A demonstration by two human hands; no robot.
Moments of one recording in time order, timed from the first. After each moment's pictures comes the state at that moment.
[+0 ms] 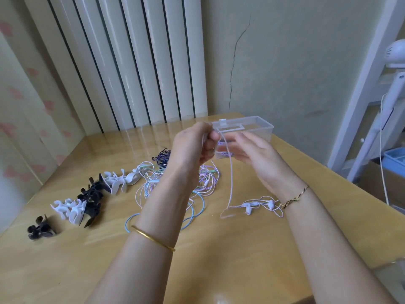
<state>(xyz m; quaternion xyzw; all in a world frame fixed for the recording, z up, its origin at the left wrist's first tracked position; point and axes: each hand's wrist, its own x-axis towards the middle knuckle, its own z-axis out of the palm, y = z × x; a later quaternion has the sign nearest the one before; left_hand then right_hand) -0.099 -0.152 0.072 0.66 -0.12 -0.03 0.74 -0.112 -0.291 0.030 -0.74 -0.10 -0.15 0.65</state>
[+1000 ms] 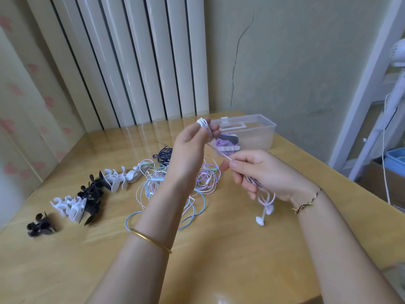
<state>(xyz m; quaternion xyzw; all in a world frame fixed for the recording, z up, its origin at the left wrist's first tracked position) -0.092 -0.147 0.054 0.67 -0.16 0.03 0.73 -0.127 -0.299 0.027 -0.80 -0.13 0.02 0.58</state>
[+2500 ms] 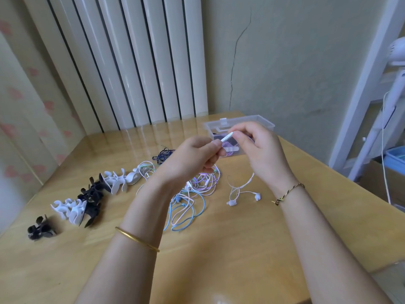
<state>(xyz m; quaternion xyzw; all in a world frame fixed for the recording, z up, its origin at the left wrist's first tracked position) -0.091 -0.133 0.060 0.80 -0.24 -0.08 0.55 -0.102 -0.292 0.033 -0.79 -0.11 -0.35 0.49</state>
